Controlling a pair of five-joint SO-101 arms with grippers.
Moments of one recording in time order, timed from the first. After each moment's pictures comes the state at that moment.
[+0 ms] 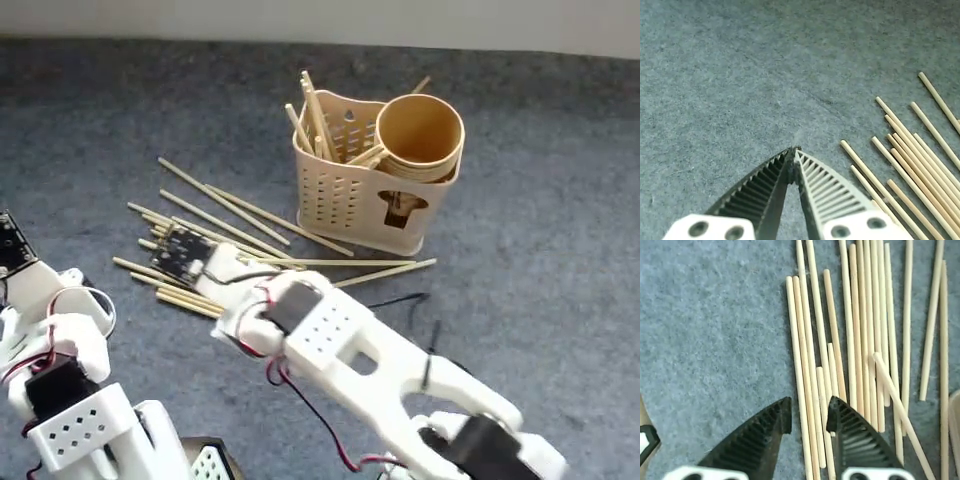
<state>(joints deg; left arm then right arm) -38.3 -75.4 65.7 56.4 8.0 -56.6 -17.1 32.6 50.3 17.4</state>
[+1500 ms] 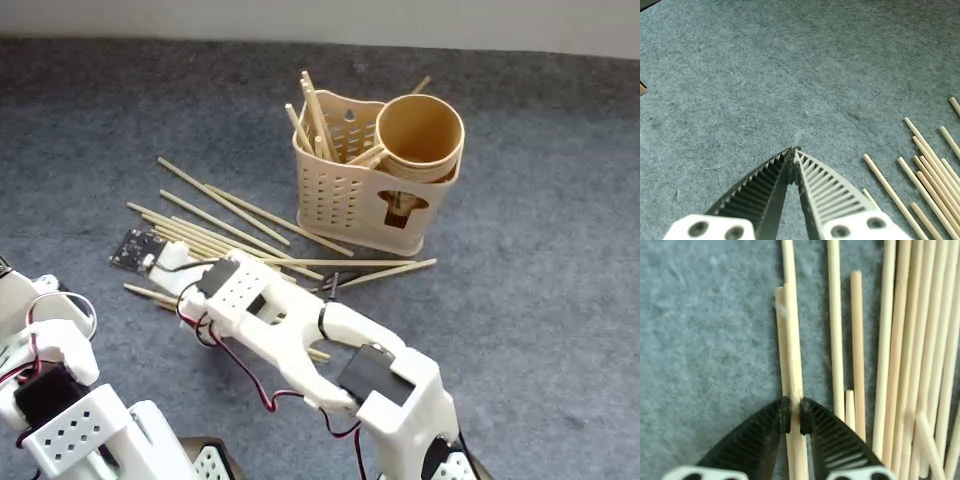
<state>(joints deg) -45.1 -75.4 65.7 54.3 8.0 -58.2 20.4 7.2 50.2 17.6</state>
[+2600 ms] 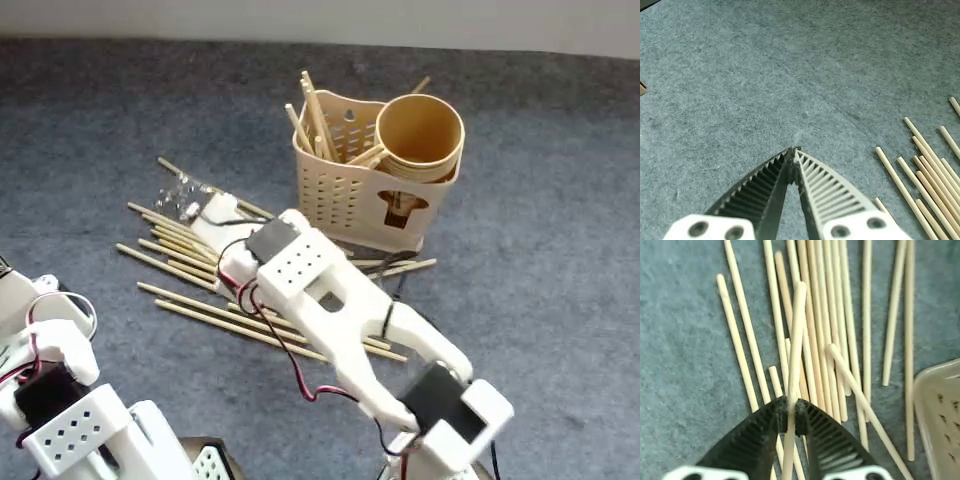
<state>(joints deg) -45.1 -75.4 65.7 54.3 8.0 -49.2 1.0 9.4 63.5 17.6</state>
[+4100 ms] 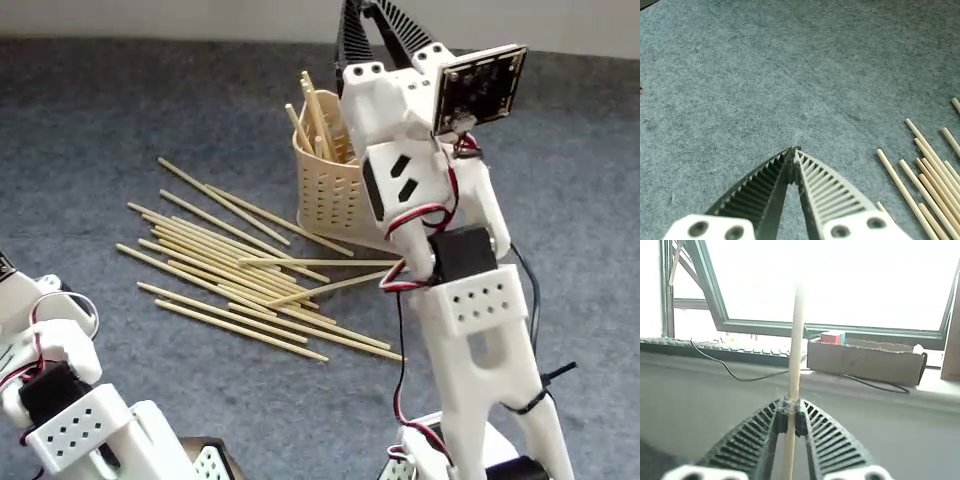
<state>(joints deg) -44.8 -75.4 68.8 50.4 8.0 -21.6 -31.6 16.3 6.6 3.6</state>
